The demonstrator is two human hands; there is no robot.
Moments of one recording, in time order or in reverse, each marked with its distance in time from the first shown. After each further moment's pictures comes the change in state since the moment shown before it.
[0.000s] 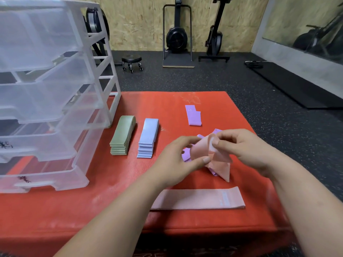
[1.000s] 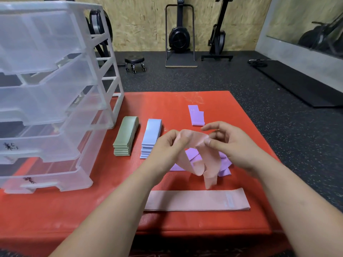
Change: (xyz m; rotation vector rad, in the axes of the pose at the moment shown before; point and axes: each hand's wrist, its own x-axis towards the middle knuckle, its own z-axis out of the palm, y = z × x) left_hand 0.006 0.006 -0.023 -0.496 0.090 -0.281; right_hand 0.022 0.006 0.025 0.147 0.083 -0.139
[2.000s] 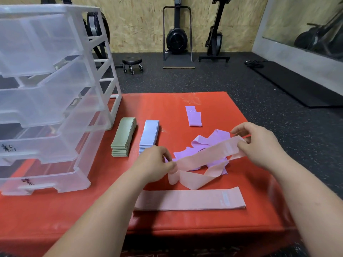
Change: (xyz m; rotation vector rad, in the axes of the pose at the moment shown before) left_hand 0.004 -0.026 -0.033 0.891 -0.006 -0.136; right_hand -0.012 0.023 -0.057 -0.660 0.355 0.120
